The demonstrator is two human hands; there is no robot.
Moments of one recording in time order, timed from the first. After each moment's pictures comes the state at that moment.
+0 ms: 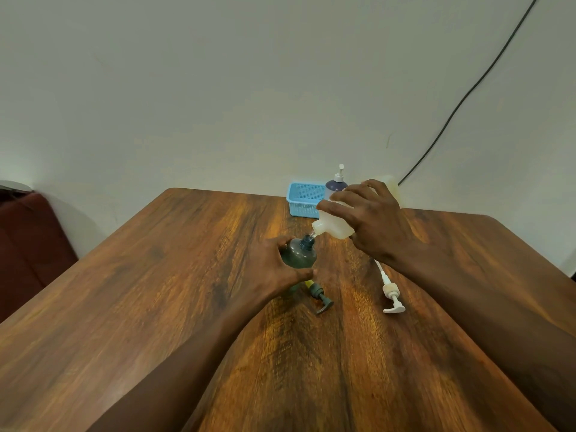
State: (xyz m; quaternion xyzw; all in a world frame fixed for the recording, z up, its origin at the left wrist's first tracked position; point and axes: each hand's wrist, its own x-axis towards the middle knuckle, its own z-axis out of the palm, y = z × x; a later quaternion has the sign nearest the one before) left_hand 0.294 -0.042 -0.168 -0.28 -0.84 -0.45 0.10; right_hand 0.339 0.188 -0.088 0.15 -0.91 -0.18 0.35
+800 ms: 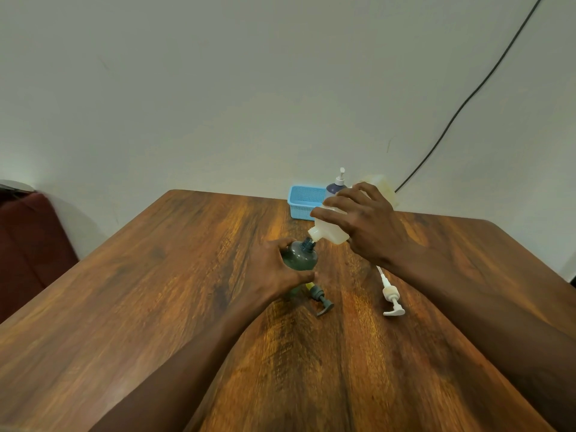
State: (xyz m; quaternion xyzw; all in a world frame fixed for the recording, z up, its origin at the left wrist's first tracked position) left_hand 0.296 -0.043 -0.166 -0.28 -0.84 -0.45 0.10; right_hand 0.340 0.178 -0.082 0.20 -0.90 -0.20 0.34
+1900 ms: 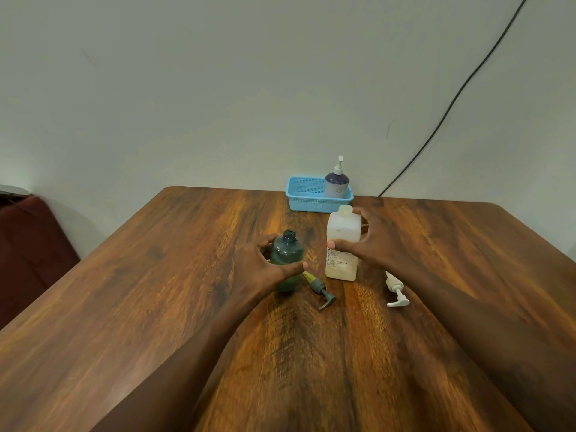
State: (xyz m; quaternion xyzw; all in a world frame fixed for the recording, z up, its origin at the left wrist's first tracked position) left_hand 0.295 -0.058 -0.175 -0.23 -0.82 -0.52 0.07; right_hand 0.334 0.205 -0.148 -0.10 -0.93 0.29 0.21
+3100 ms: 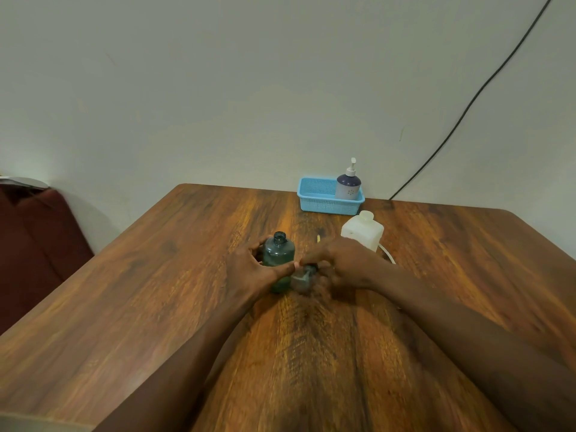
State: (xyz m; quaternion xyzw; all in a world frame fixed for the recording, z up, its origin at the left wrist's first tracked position) left_hand 0.290 -0.089 -0.187 -0.20 -0.80 -0.55 0.11; right_hand 0.329 0.138 -0.145 0.23 -0.97 0.08 0.06
